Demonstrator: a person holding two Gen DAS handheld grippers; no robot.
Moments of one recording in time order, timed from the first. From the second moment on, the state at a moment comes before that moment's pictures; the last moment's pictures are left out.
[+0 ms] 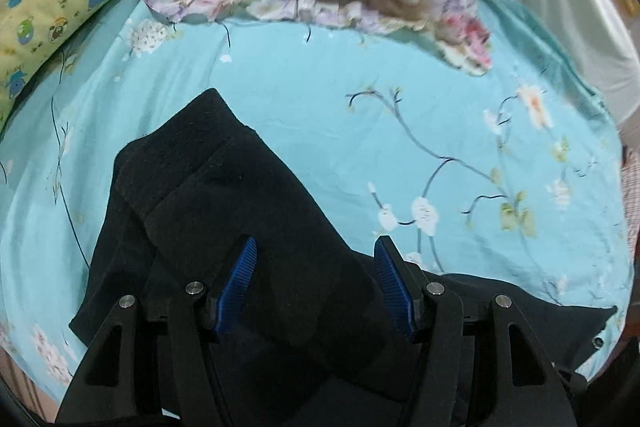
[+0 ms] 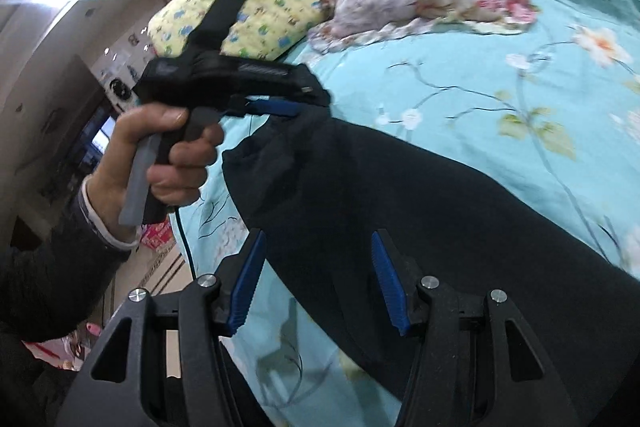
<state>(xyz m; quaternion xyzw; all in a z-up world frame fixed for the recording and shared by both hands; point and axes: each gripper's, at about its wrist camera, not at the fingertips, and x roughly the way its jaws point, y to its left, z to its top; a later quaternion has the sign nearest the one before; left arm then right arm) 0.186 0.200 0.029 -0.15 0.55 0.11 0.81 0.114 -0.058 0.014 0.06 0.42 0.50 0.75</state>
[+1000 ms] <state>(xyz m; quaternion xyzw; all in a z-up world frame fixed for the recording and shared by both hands) 0.011 0.259 0.026 -0.39 0.36 0.03 0.85 0.077 -0.011 0.011 -0.07 0.41 0.50 0.76</state>
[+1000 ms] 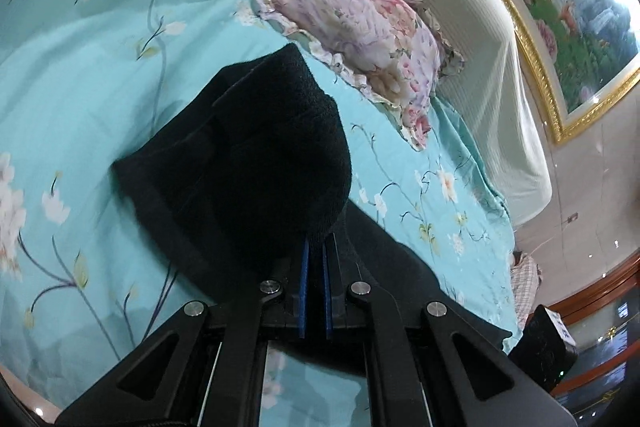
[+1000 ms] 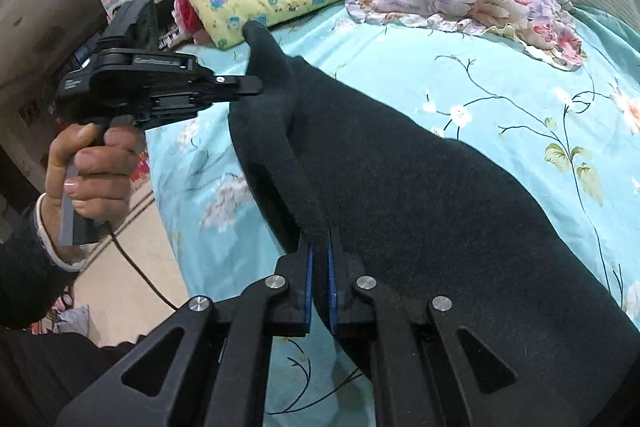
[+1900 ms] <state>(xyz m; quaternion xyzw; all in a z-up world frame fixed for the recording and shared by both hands) -0.024 0.292 -0.020 -0.43 0.37 0.05 0.82 0.069 0.007 -0.001 -0.13 0.45 0.47 0.75</state>
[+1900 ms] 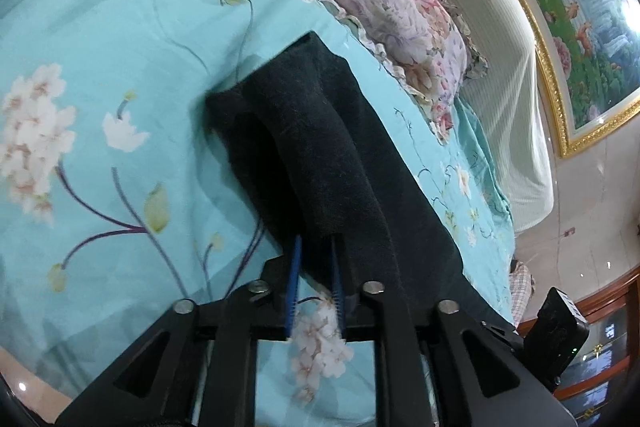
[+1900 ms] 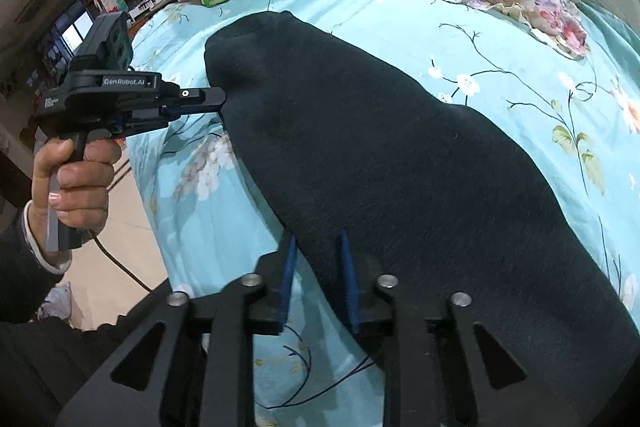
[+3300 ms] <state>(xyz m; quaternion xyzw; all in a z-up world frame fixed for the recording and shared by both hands) 0.016 0.334 -0.025 -0.40 0.40 0.11 0.82 0.212 0.040 -0.029 -0.07 0.52 0.41 0.75</state>
